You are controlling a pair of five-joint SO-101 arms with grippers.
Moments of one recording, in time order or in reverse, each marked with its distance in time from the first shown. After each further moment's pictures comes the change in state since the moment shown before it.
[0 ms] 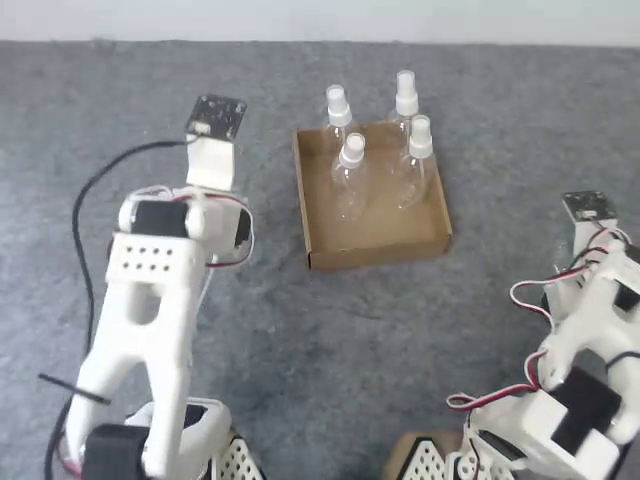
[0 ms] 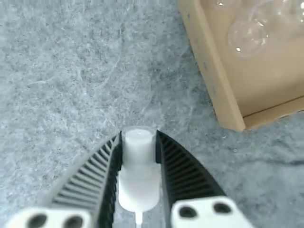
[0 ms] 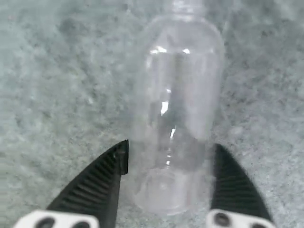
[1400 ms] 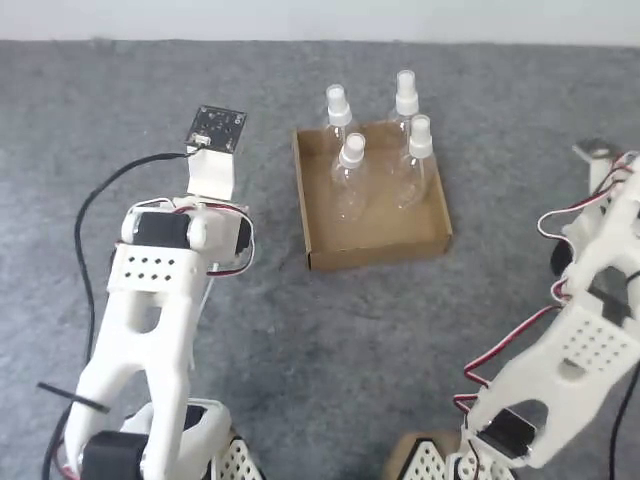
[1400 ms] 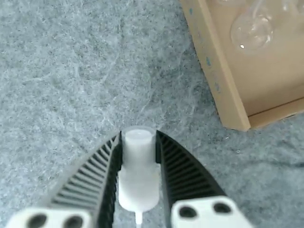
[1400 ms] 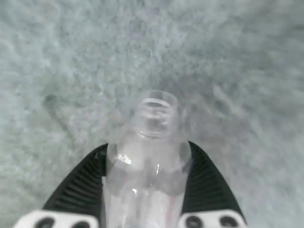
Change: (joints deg) left arm -0.2 -2.1 4.7 -3.4 0.1; right arm -3.6 36.0 -58.6 29.0 -1.2
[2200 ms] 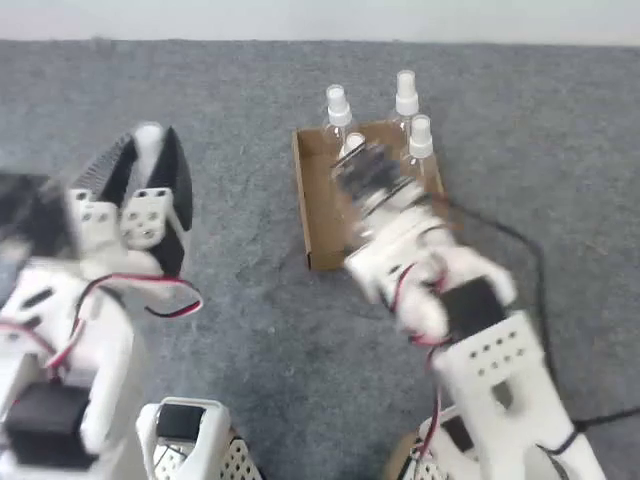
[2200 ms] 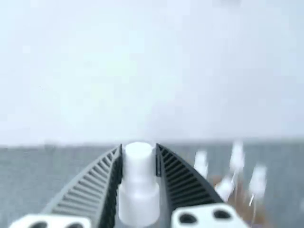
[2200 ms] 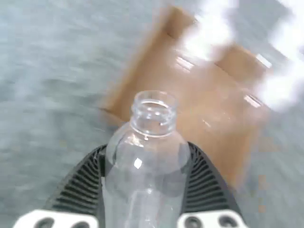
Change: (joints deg) left arm -0.1 -35.0 -20.7 1.3 10.0; right arm -64.5 -78.2 62.9 -28.4 -27.3
